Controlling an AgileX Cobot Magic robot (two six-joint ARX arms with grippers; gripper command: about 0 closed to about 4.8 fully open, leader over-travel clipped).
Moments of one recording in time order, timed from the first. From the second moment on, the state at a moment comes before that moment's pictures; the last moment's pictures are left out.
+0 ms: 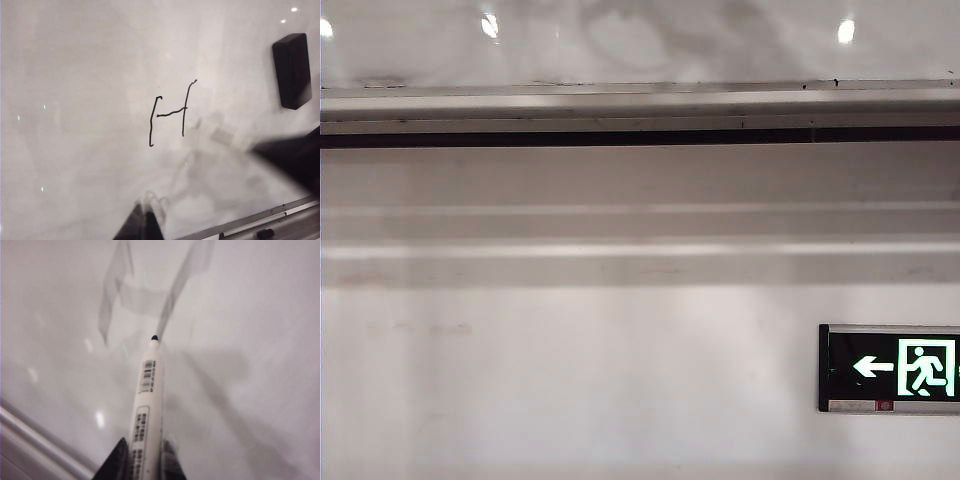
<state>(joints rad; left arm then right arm) -0.31 0.86 1.35 -0.25 0.12 0.05 0.84 1.62 2.01 -0.39 0.45 -0.21</state>
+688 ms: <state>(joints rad) -0.31 0.85 1.35 -0.25 0.12 0.05 0.80 1.64 2.01 -0.30 0.45 -0.21</state>
